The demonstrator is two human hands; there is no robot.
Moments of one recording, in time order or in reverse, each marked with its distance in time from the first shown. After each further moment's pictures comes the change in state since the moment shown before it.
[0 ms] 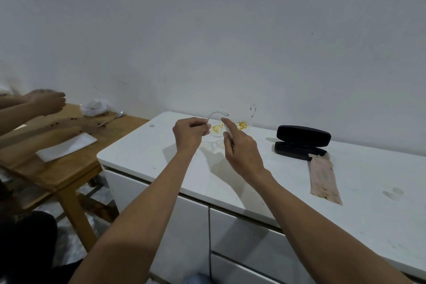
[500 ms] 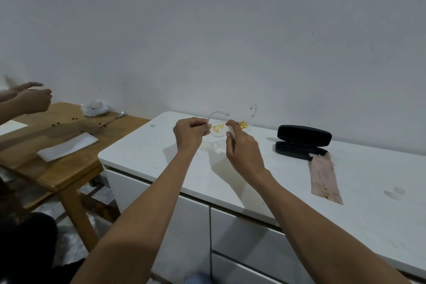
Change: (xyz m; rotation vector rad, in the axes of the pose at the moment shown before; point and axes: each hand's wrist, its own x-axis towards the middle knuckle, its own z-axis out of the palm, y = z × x) left_hand 0.000 -0.001 0.000 -0.015 0.006 -0.011; right_hand 0.001 -0.001 0.001 -0.033 0.041 0.045
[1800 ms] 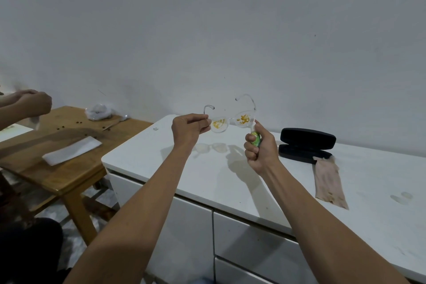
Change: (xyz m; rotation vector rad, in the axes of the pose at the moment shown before) left_hand 0.011 0.020 -0.009 -0.157 -0.094 -0.036; right_hand 0.026 0.013 -0.031 1.541 -0.038 1.003
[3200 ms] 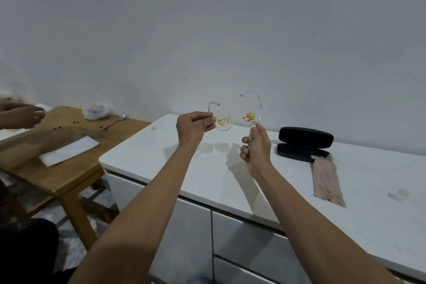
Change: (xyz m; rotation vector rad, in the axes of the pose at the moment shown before) left_hand -0.007 0.003 0.017 -0.020 -0.023 -0.006; right_hand 0.000 0.017 0.006 -0.255 0.224 -0.232
